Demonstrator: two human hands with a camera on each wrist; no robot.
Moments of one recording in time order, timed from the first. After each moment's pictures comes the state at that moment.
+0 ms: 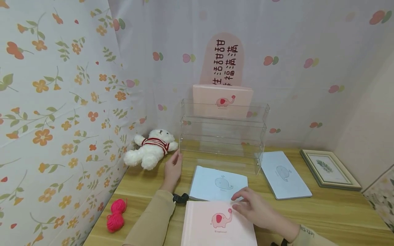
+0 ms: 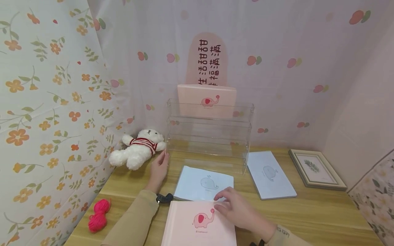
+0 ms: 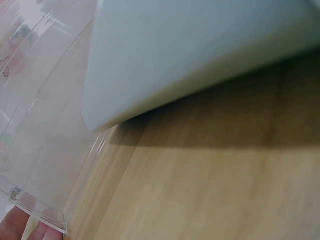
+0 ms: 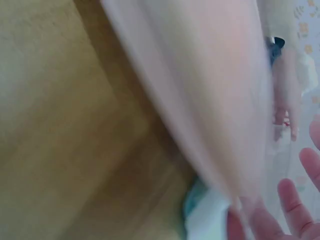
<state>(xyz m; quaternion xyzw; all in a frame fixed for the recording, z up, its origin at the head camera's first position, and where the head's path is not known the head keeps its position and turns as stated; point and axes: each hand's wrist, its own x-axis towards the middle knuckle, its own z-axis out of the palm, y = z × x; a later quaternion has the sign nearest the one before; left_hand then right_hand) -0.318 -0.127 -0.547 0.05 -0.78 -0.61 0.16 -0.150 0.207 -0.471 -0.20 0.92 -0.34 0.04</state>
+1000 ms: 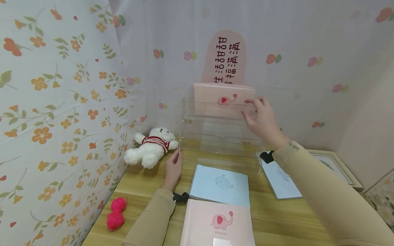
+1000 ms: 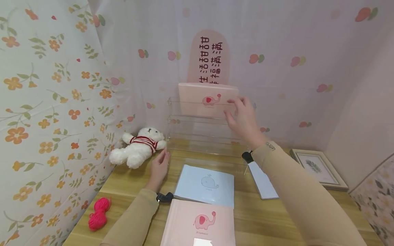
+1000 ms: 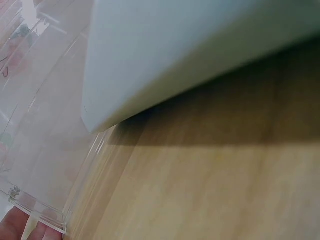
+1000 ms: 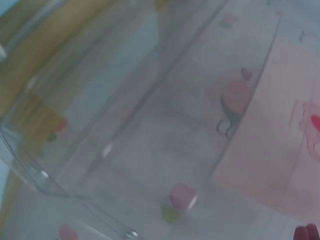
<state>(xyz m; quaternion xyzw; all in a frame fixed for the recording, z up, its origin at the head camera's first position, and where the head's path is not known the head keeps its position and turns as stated) -0.318 -0.126 -0.548 0.06 -0.77 -0.61 0.16 -0.319 0.208 -0.299 -0.17 0.89 -0.29 -0.29</state>
